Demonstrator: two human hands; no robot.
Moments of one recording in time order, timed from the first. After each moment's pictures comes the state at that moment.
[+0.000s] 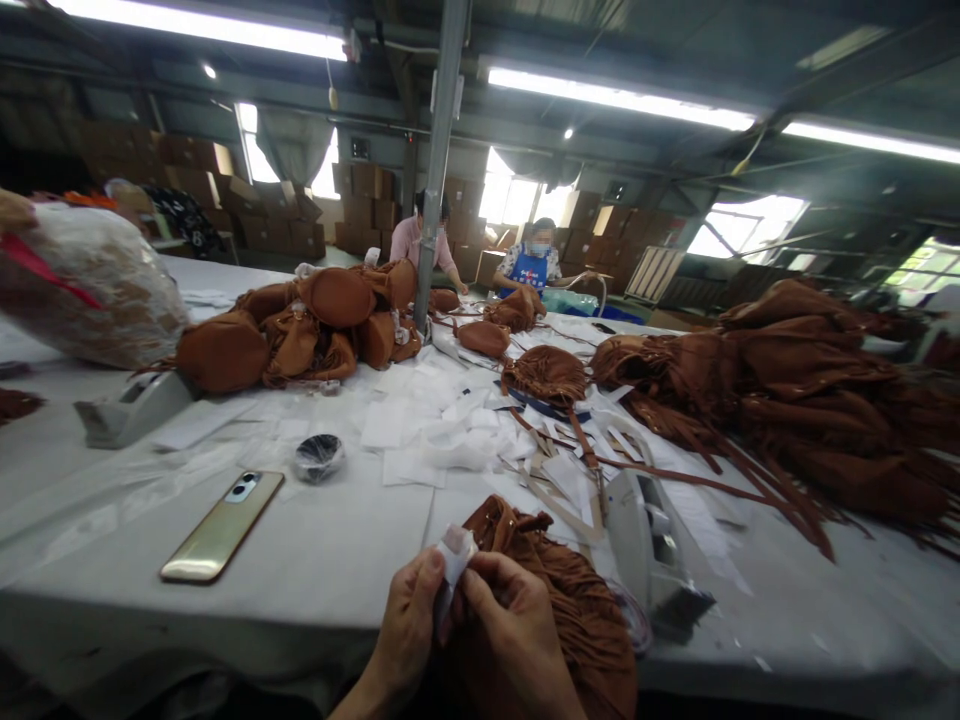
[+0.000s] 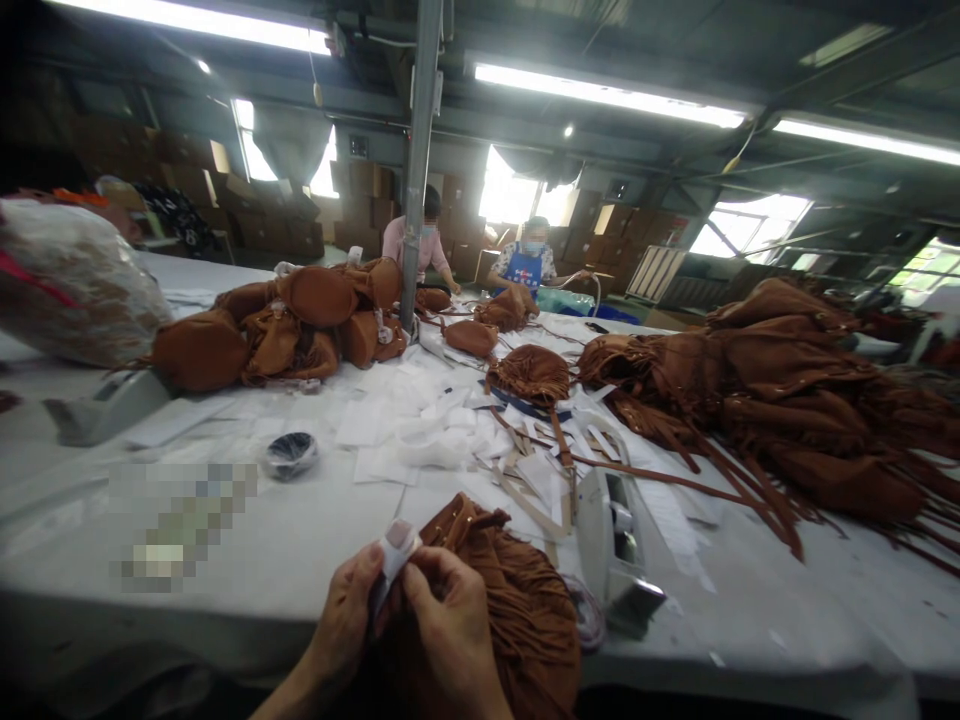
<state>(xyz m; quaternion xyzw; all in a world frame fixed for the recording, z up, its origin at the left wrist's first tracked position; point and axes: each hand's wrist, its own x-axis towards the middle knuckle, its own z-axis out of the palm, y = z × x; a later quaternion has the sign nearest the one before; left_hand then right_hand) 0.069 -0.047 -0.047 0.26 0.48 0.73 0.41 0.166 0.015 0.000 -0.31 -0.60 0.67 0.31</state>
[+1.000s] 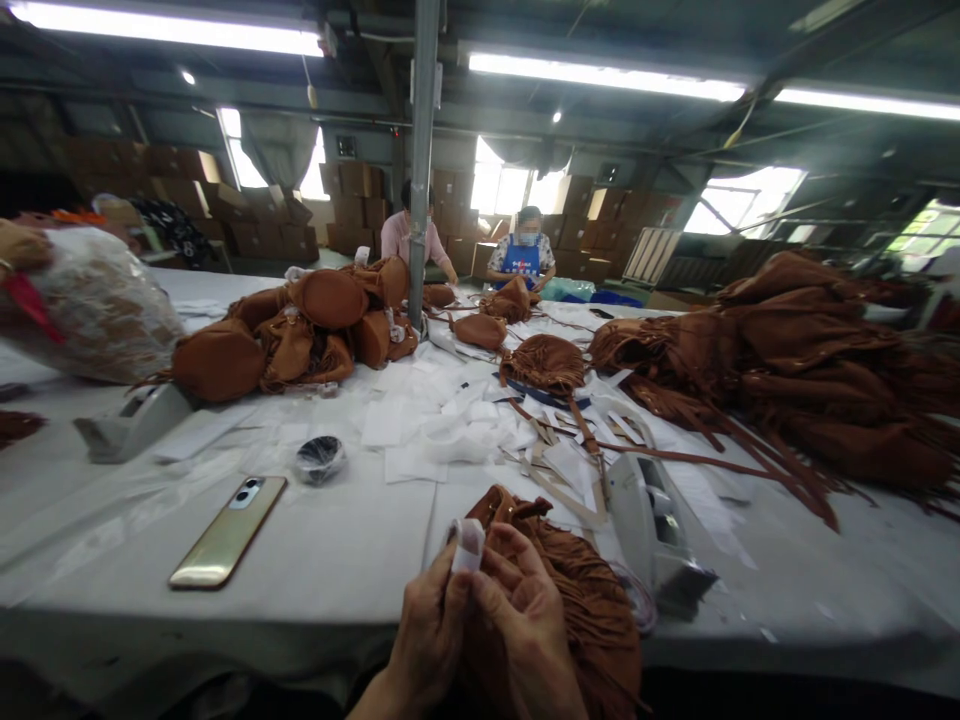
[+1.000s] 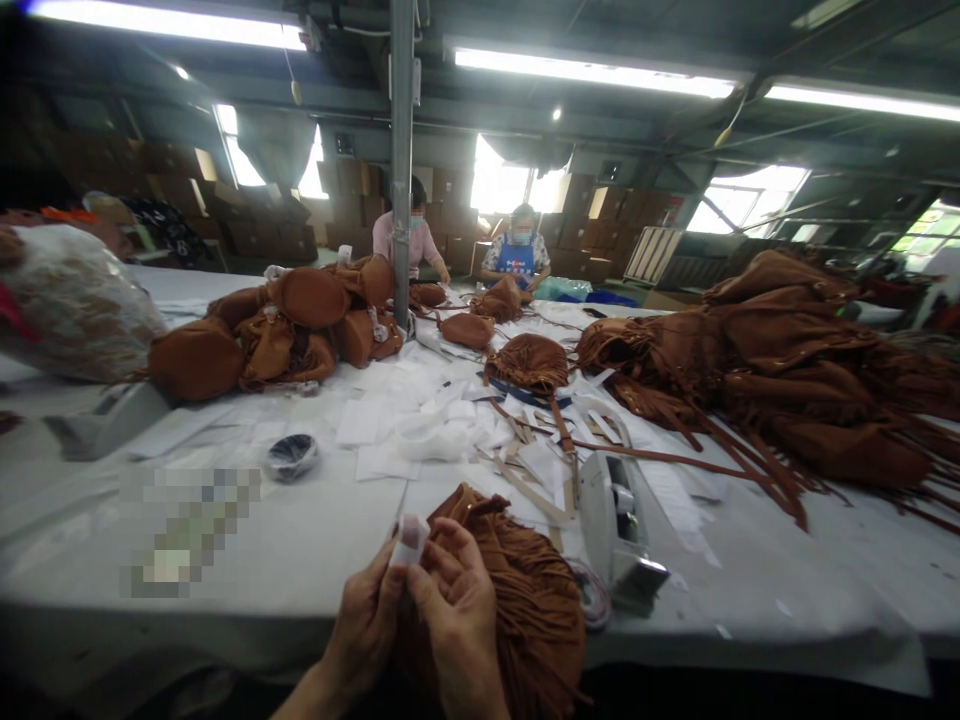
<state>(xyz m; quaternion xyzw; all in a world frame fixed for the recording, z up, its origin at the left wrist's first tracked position) 0.070 -0.053 -0.043 0.45 0.57 0.63 0.27 0.169 -0.004 0.008 -0.28 -0.41 0.77 0.39</state>
